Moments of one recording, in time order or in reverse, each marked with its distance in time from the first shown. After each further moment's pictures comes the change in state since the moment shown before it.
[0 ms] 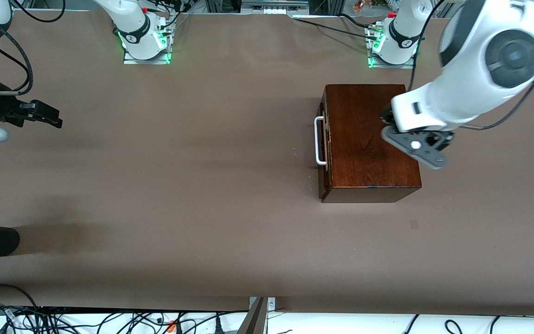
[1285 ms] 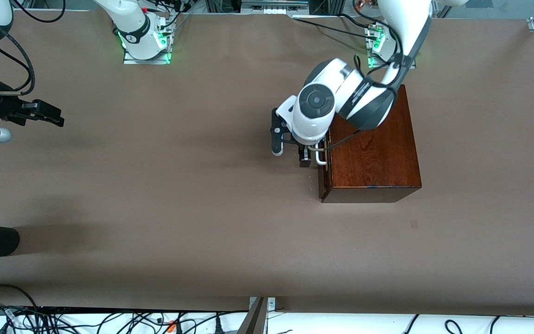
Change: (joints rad) left arm -0.219 0.212 -0.171 -0.212 -0.028 0.464 0.546; right arm 0.001 0.003 0.000 -0.004 0.000 -0.017 0.000
